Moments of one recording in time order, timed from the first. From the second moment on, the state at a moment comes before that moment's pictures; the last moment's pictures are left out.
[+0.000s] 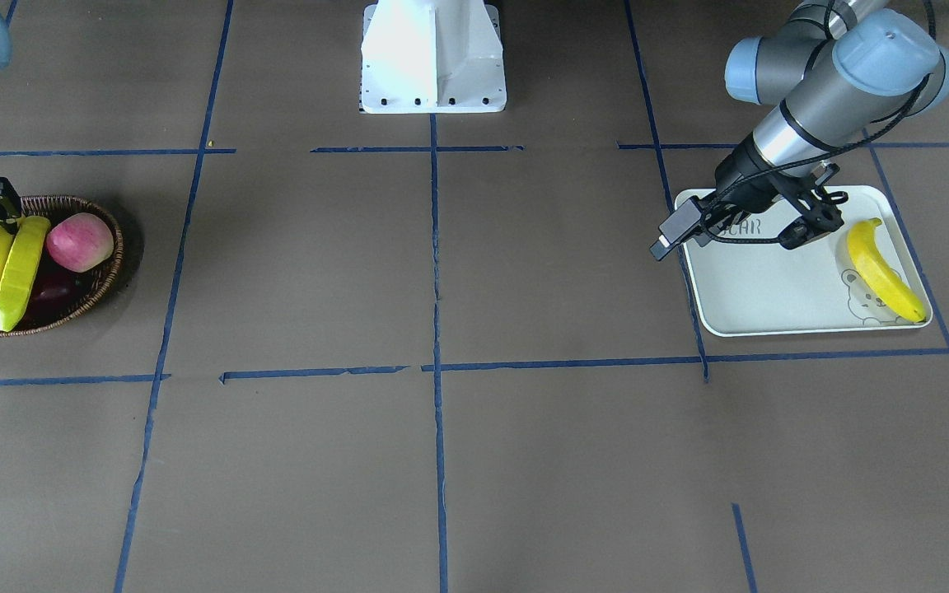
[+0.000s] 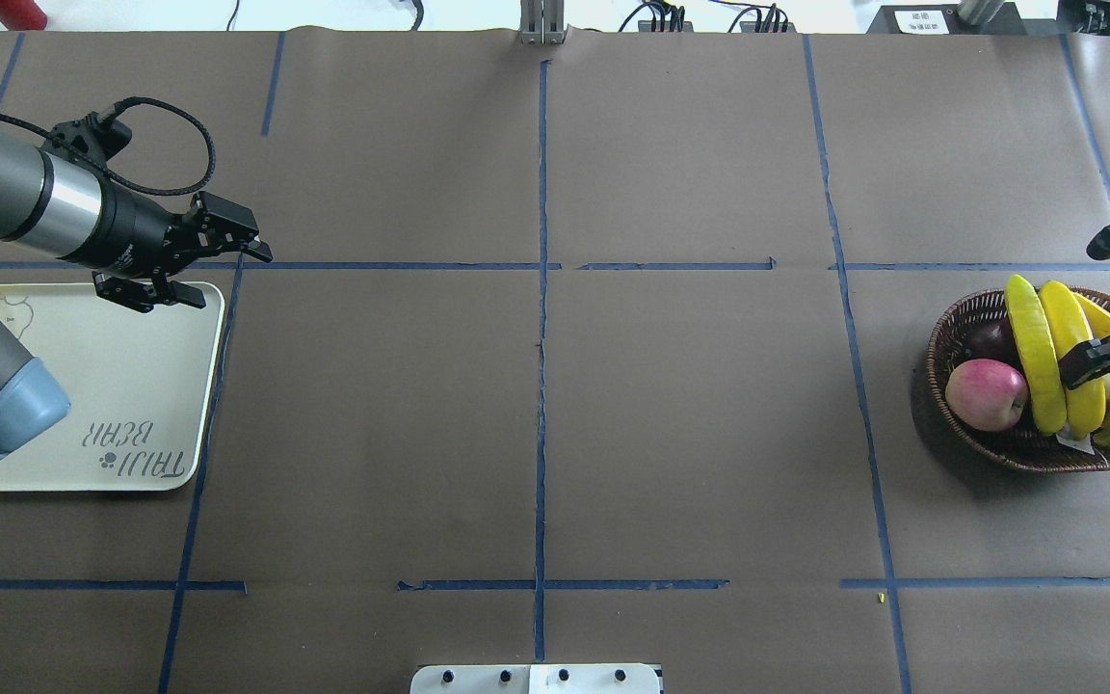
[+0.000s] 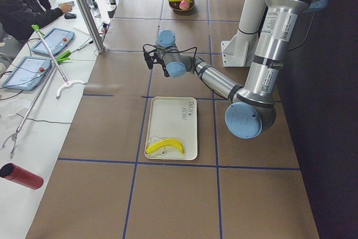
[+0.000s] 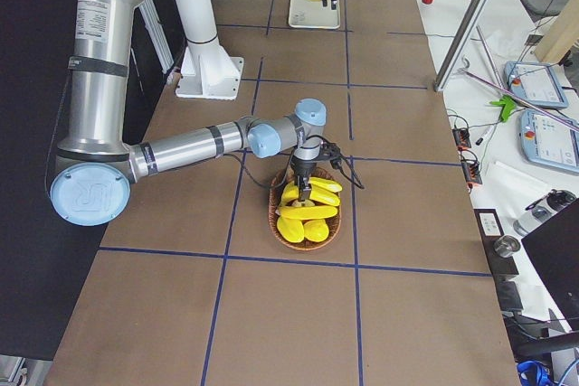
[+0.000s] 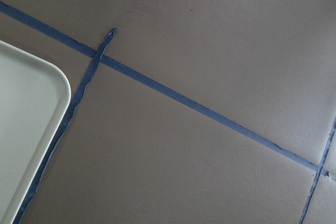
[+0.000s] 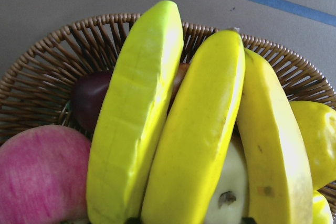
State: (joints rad) left arm -0.89 -1.81 -1.81 -2.13 -2.21 -1.57; right arm 1.01 -1.70 1.92 -1.48 2.11 0.40
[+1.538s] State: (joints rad) left arm -0.88 -1.81 -1.80 -2.13 -2.21 -1.57; right arm 1.14 -1.75 2.10 -1.49 2.15 0.40
